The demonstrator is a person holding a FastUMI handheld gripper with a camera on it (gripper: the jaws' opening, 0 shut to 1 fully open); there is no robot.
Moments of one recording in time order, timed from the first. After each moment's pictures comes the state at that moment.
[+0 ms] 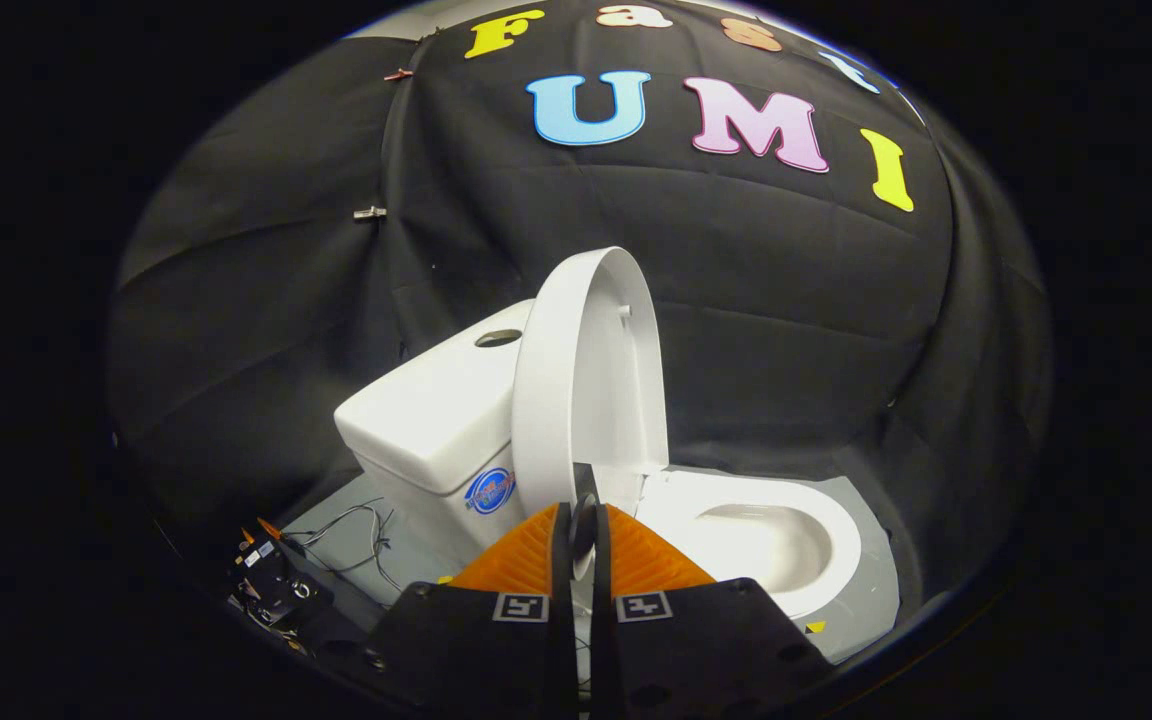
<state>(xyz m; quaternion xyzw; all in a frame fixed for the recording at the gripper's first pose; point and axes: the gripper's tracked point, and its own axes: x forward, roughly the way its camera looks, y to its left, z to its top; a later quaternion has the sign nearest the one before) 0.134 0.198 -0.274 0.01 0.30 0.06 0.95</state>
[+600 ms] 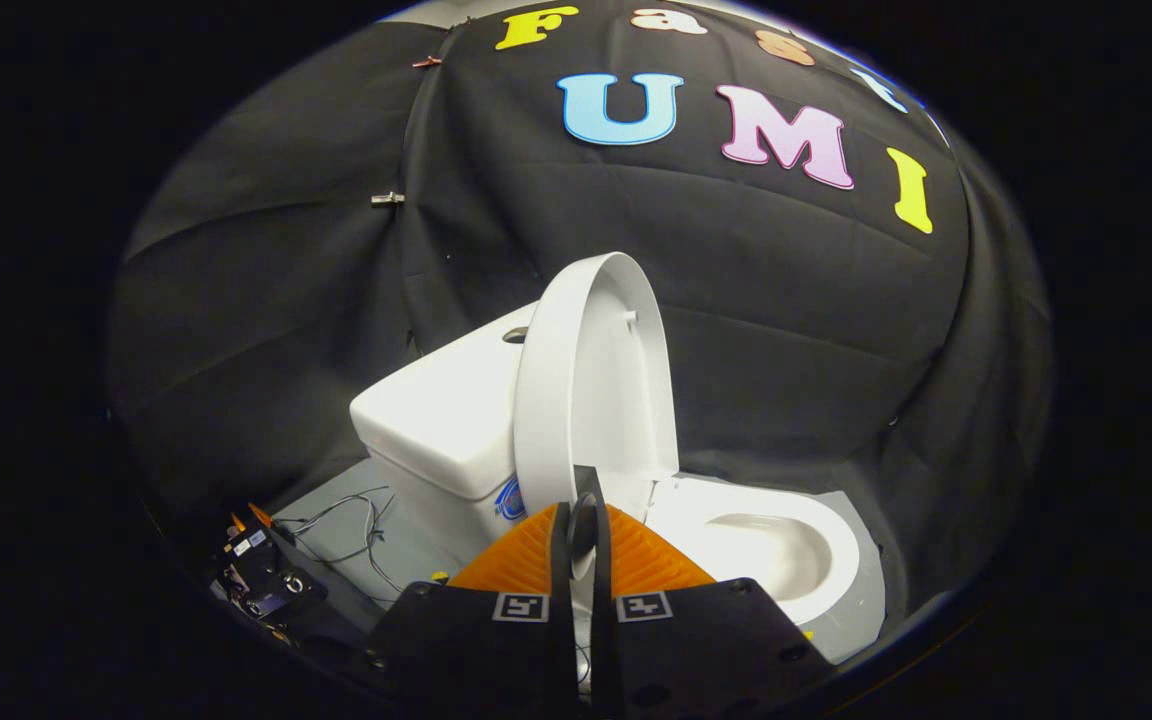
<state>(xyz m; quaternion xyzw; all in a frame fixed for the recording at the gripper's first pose) 0.135 0.220 -0.275 -0.03 0.29 0.07 0.95</state>
